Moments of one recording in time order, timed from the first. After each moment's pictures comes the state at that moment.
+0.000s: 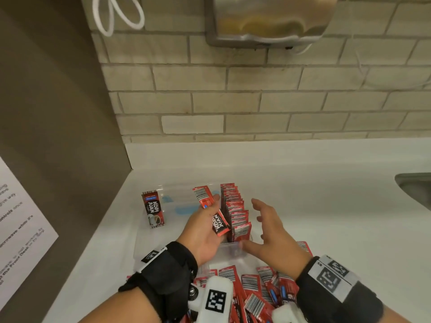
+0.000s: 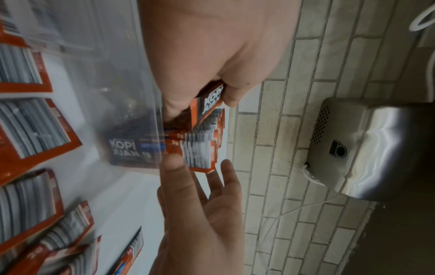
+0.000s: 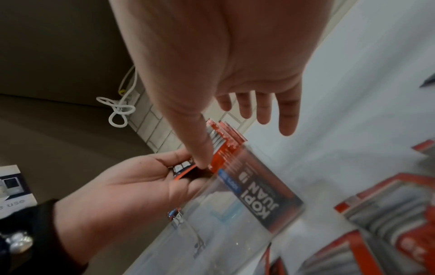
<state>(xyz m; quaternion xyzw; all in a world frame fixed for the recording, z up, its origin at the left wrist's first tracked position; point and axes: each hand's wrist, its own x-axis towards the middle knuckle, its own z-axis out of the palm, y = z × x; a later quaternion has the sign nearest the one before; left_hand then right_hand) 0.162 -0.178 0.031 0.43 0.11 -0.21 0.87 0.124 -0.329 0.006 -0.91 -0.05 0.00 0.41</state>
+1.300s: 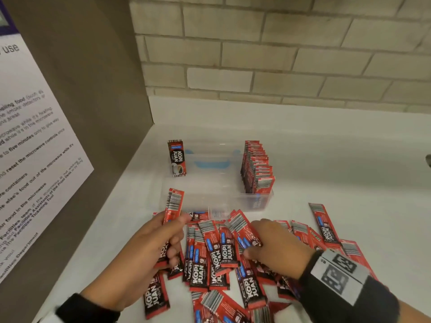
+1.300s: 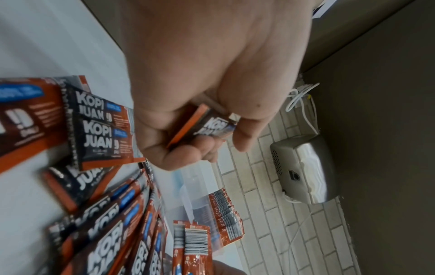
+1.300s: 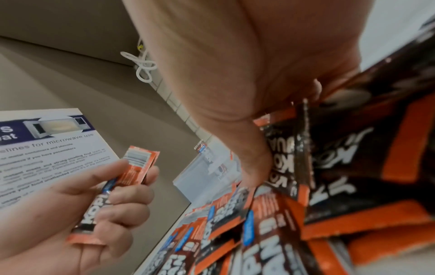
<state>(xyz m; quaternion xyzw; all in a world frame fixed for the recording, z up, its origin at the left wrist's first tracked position) 0.044 -0.057 0.008 0.61 0.10 -0.17 0.77 0.070 -0.281 -0.007 -0.95 -0.08 0.20 0.21</state>
